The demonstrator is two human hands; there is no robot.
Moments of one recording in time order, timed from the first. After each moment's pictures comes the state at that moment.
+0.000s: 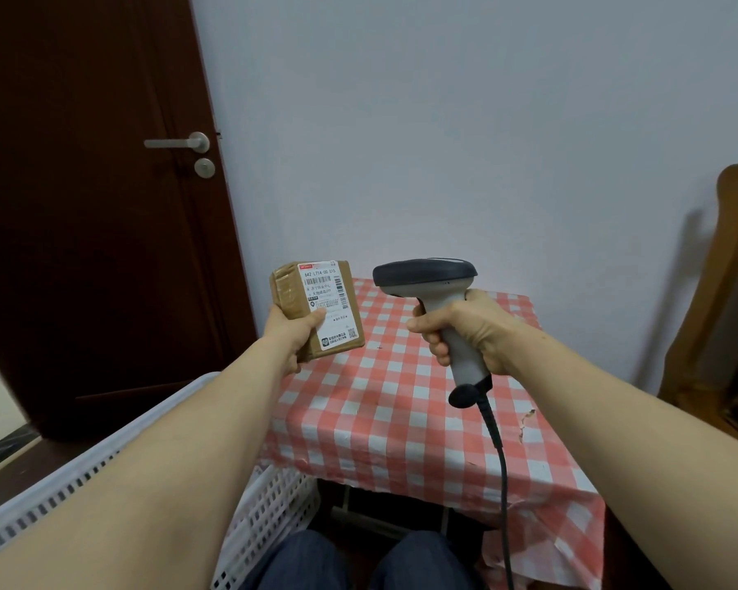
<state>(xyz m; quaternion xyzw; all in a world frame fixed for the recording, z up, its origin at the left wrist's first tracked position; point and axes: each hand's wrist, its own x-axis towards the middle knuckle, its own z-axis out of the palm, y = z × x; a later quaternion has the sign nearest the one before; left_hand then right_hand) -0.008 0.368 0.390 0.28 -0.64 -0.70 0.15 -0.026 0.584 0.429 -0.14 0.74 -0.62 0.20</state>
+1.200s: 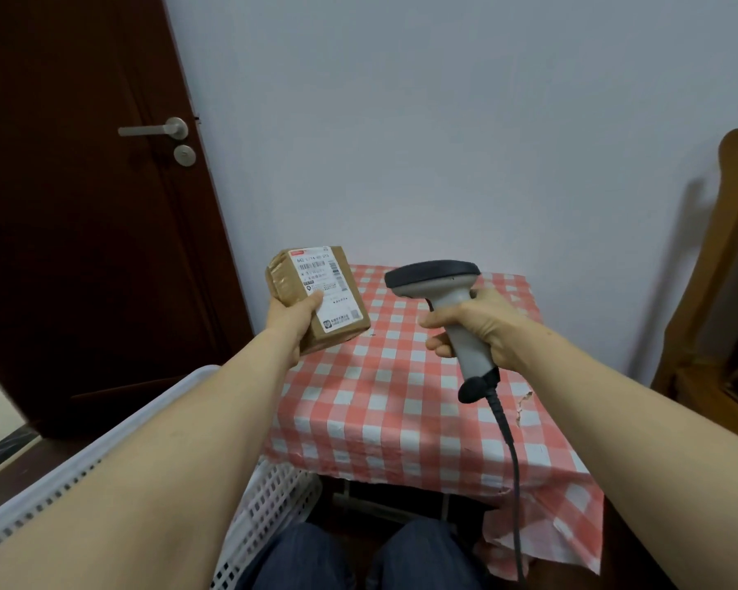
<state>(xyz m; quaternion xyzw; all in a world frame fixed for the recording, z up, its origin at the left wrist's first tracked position) -0.029 0.379 0.381 0.28 -0.62 -0.72 0.16 -0.051 0.602 0.403 -0.06 0.73 -0.66 0.18</state>
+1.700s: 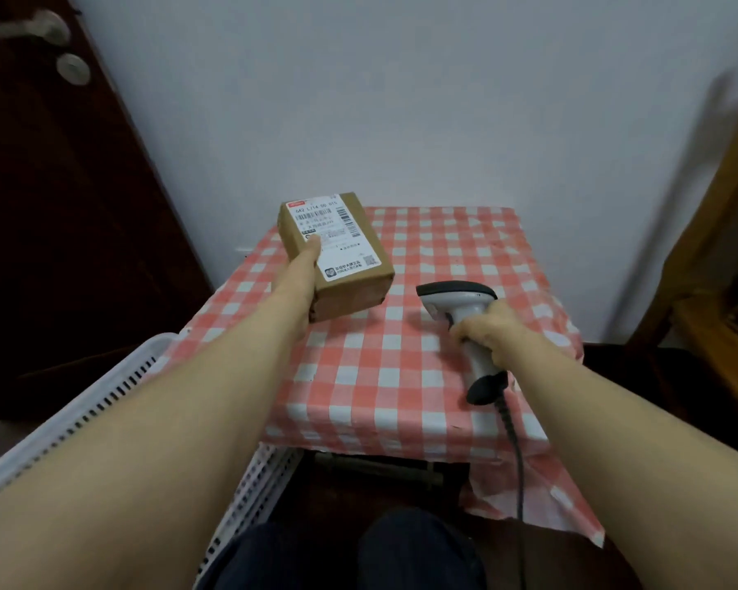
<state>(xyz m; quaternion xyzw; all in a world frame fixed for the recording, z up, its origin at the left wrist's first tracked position) -0.114 0.415 0.333 0.28 -0.63 -0.73 0.06 -0.151 0.627 0.273 0.15 0.81 -0.55 0.14</state>
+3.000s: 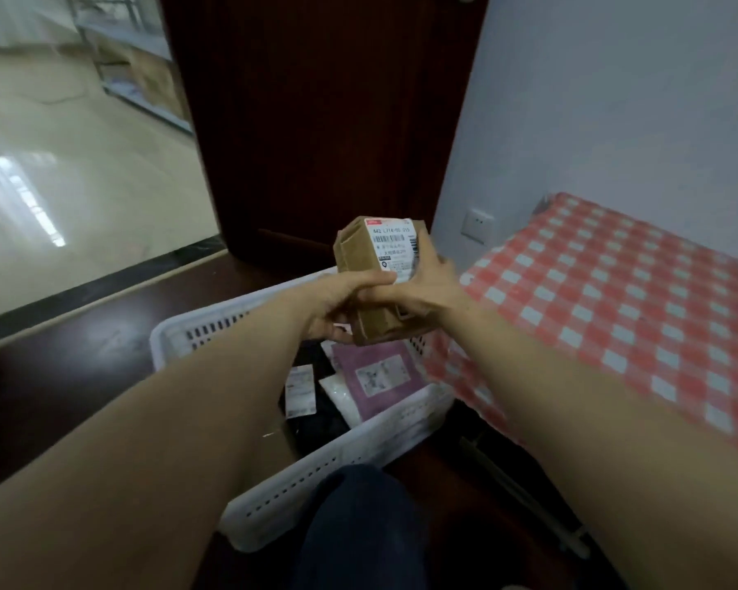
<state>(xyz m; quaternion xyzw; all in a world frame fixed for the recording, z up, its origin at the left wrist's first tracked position) 0.088 0.122 0.282 0.36 -0.61 -0.71 0.01 -0.011 0.220 0.293 -0.32 0.85 -0.36 0.20</state>
